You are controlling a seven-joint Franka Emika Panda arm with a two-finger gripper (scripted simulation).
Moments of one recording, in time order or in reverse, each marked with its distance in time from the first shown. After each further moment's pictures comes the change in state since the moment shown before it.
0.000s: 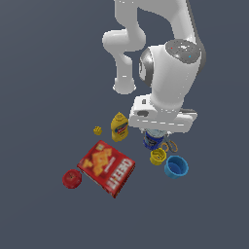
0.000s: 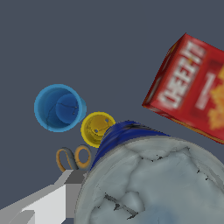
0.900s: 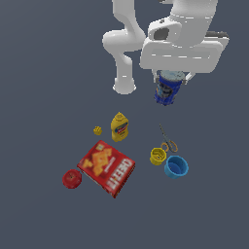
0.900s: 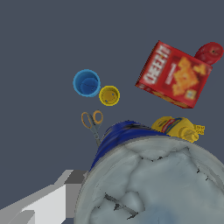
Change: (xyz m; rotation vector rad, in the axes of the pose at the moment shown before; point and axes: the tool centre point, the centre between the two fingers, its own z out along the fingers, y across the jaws) arm -0.090 -0.017 -0.163 -0.001 0.002 0.000
